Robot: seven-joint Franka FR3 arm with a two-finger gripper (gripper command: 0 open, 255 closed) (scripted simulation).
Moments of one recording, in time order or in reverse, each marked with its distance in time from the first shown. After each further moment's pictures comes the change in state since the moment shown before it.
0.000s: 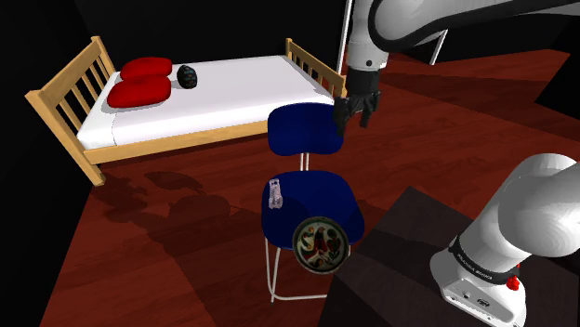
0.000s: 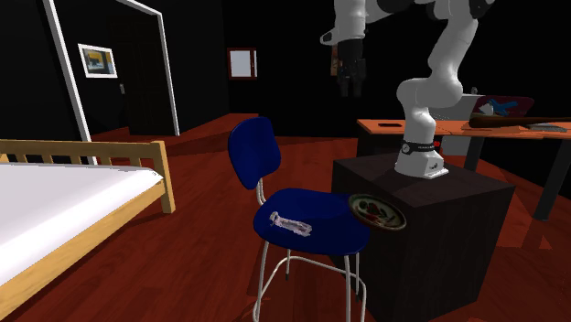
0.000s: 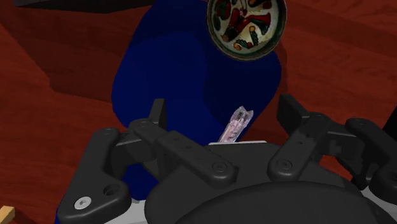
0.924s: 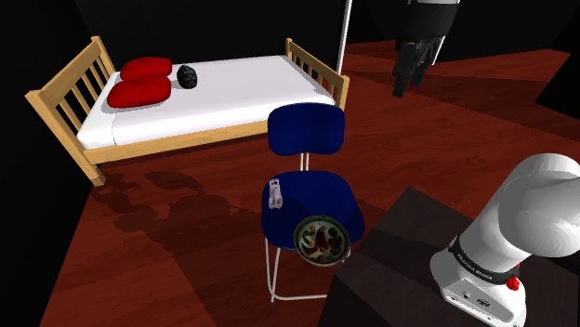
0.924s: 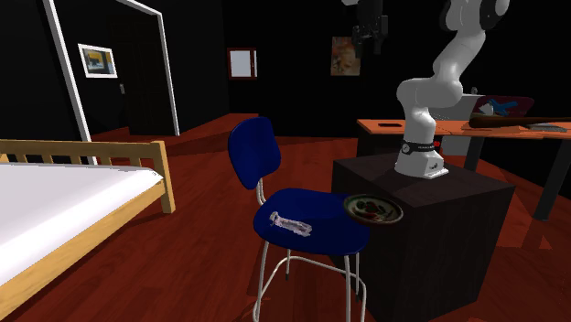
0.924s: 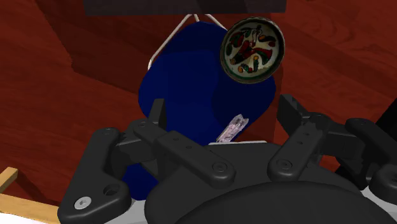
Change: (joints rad) arm 0.006 -0.274 -0.089 0.123 -0.088 -0.371 -0.186
